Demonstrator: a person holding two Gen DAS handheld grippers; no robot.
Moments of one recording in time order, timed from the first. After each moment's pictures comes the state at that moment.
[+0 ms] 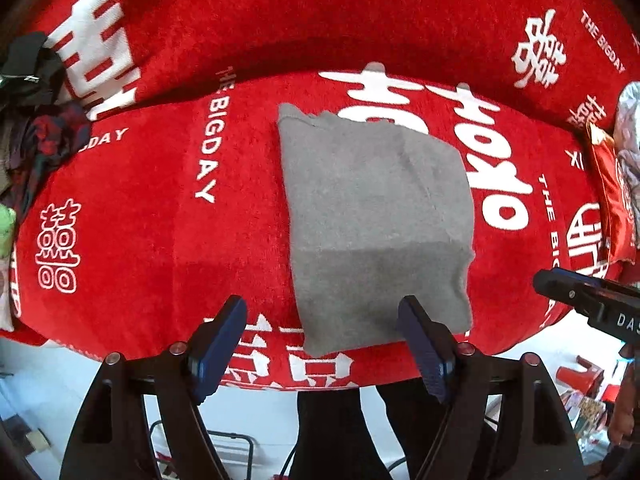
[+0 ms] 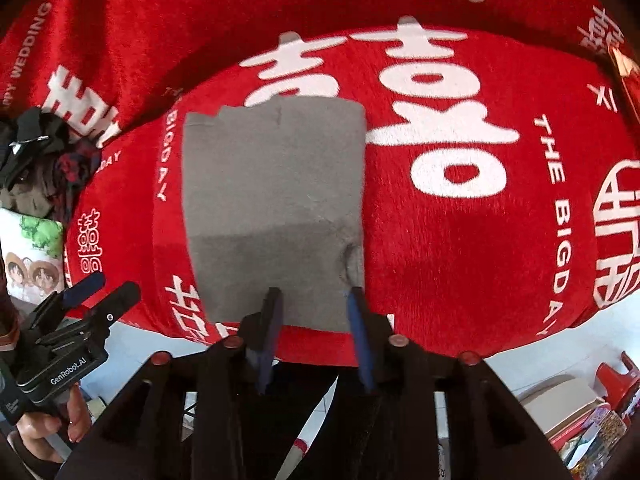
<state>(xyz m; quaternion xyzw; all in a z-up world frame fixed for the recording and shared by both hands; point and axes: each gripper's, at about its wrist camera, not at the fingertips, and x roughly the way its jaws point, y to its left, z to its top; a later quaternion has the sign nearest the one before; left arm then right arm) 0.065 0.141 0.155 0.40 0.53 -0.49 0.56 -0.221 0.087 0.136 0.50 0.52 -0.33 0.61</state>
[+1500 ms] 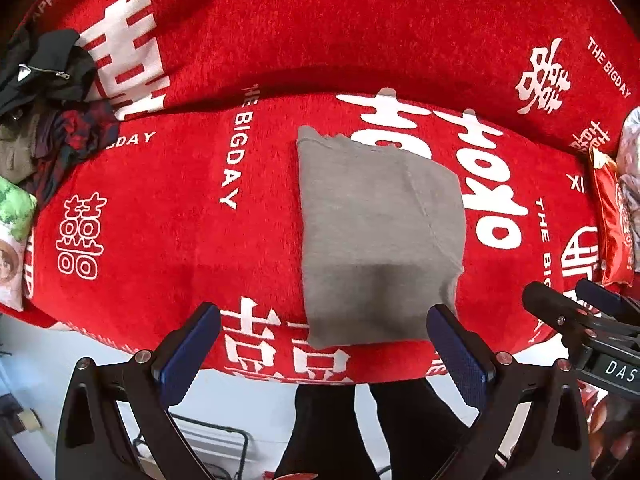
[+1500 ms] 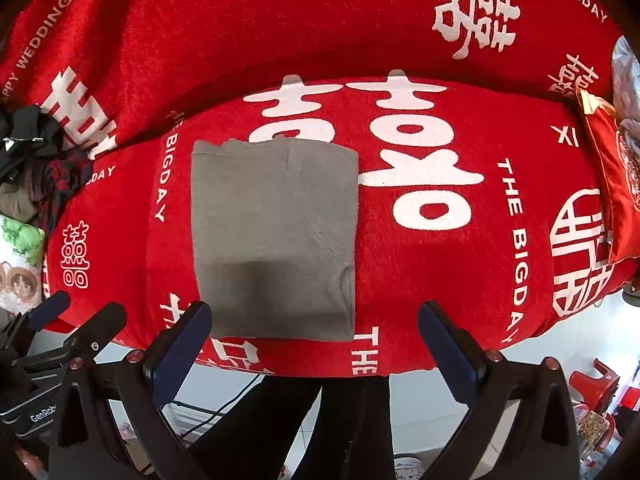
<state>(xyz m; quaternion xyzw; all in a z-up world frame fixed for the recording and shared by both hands) 0.066 0.149 0.196 0.38 0.53 -0.47 0.59 -0.194 0.096 0.187 0.44 0.52 -0.39 0.62</state>
